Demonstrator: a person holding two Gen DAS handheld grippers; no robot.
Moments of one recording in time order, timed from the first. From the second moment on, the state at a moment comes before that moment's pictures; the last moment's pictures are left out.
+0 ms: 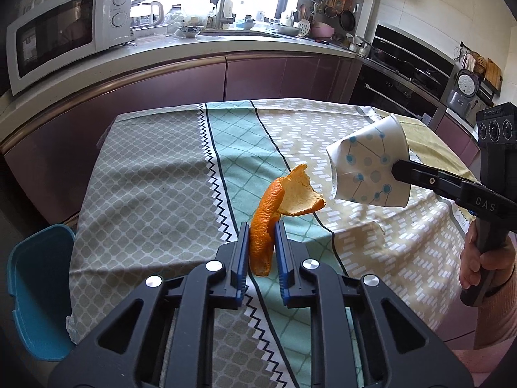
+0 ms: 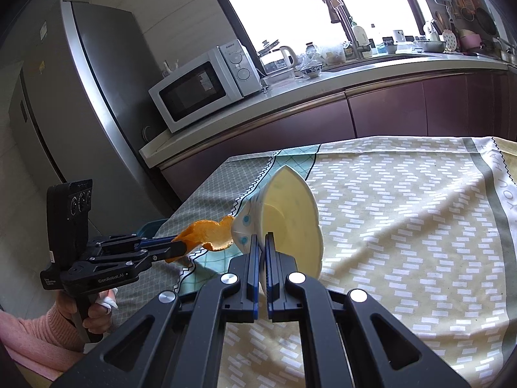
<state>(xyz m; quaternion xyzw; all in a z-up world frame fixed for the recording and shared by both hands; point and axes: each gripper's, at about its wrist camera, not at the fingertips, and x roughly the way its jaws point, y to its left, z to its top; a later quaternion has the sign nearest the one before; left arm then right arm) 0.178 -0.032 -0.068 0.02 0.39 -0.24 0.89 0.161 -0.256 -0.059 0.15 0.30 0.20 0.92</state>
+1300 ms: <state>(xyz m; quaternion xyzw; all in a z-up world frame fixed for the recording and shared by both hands) 0.124 0.114 -0.038 -0.03 0.35 -0.14 0.92 0.175 -0.136 -0.043 0.11 0.31 0.30 0.90</state>
